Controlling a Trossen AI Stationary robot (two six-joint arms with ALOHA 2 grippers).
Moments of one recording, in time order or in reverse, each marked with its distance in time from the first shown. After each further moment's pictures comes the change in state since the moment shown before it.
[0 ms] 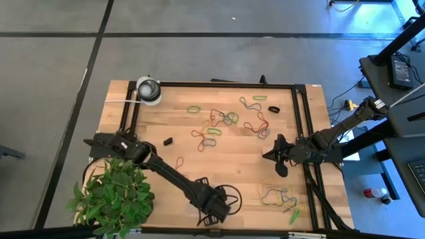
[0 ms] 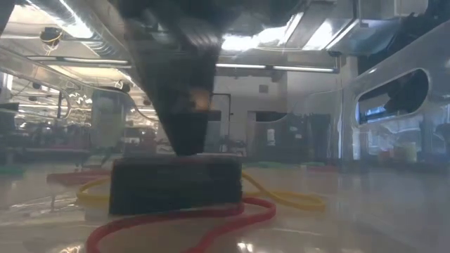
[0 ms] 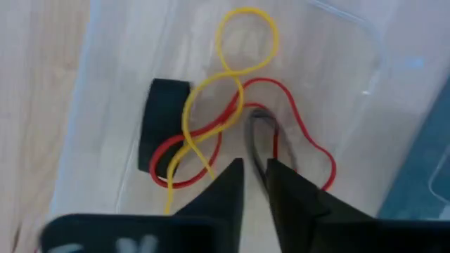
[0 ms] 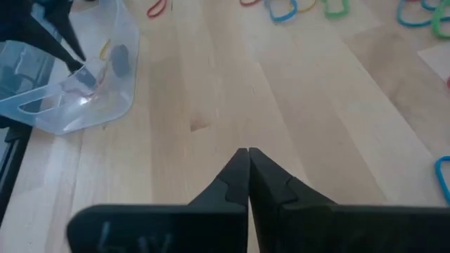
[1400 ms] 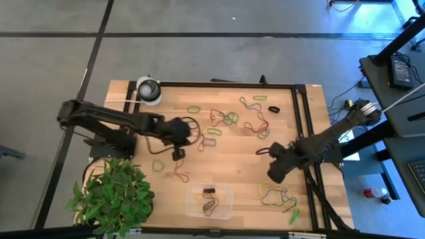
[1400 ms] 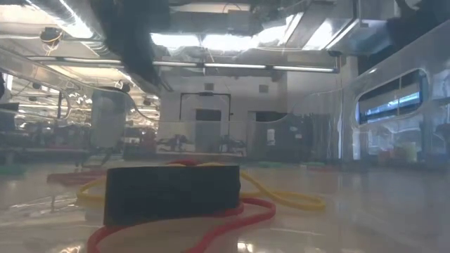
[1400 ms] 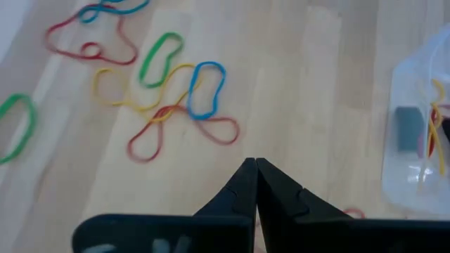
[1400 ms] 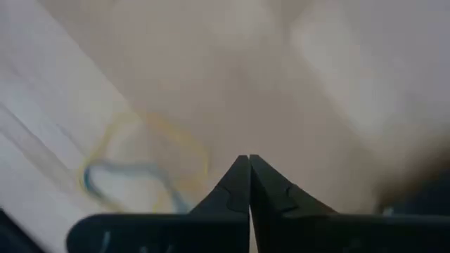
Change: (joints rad) left arm 0.471 -1.131 -1.194 0.544 -0.004 0.557; right arm 0.034 0.567 0.636 -0.875 -0.364 0.624
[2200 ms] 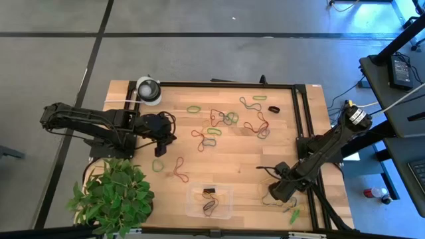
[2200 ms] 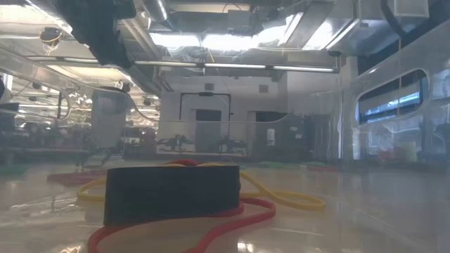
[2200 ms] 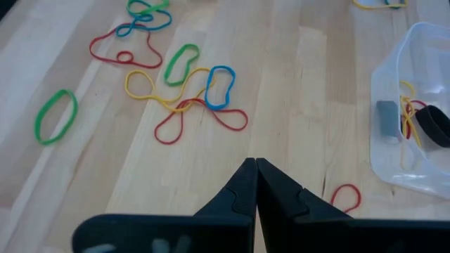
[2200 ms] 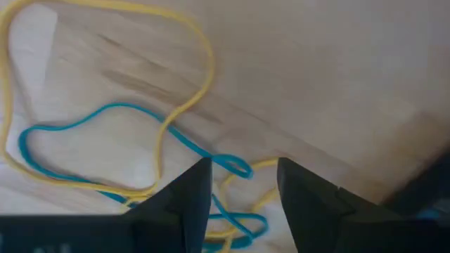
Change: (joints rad) left arm 0.009 -0.332 -0.153 -0.042 -0.011 0.018; right arm 0.244 0.184 -0.172 0.348 -0.194 0.583
